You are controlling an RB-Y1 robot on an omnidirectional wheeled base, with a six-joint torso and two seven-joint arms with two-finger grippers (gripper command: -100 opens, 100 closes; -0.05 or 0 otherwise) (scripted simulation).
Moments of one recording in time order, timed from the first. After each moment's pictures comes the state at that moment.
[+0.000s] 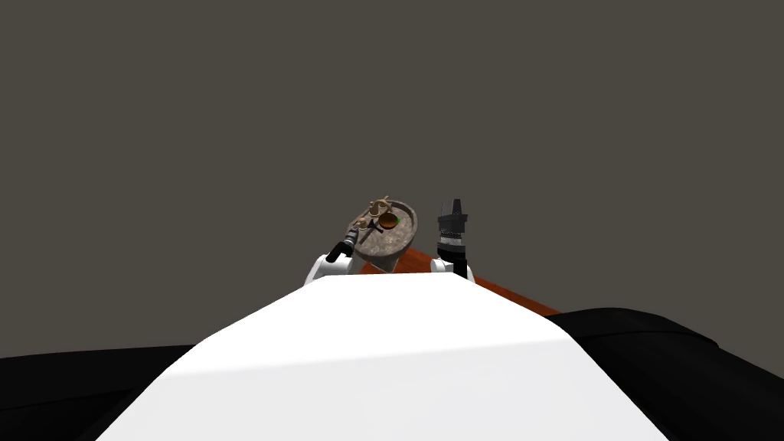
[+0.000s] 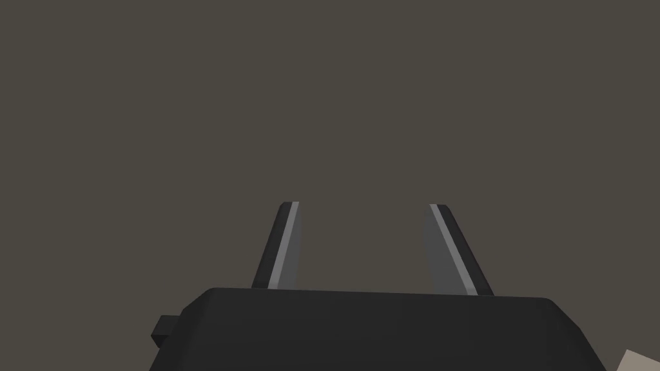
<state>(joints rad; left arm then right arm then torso) 0.32 0.12 -0.17 -2.07 -0.11 0.56 -0.09 0.47 0.01 0.04 -2.28 0.10 -0.46 -0.07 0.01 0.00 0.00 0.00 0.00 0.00</state>
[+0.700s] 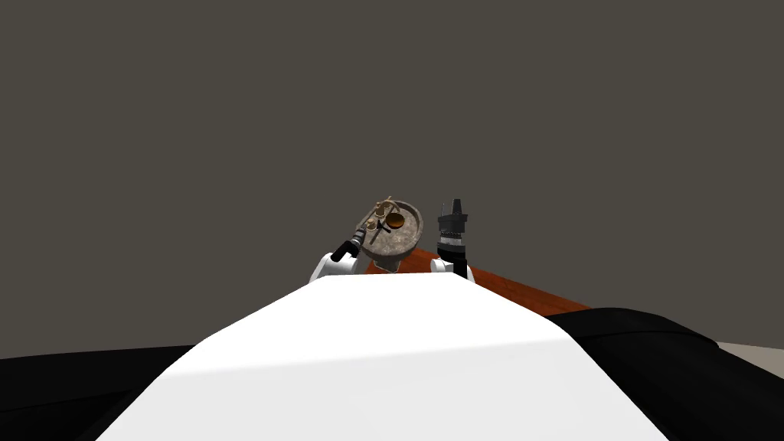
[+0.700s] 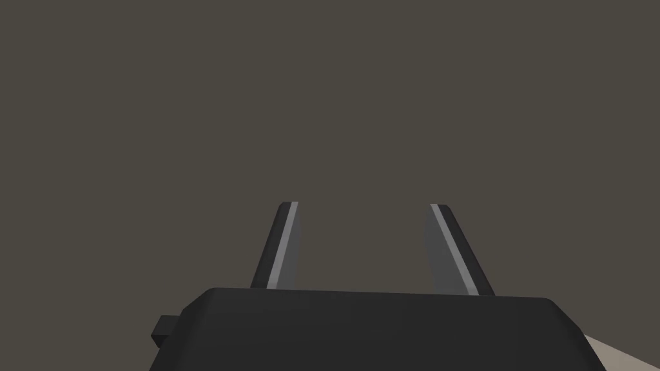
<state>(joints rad) 0.31 0.13 -0.28 -2.13 -0.08 0.65 -0.09 0.47 0.01 0.04 -2.28 0.10 -0.46 -0.07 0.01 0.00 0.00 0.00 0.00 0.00</state>
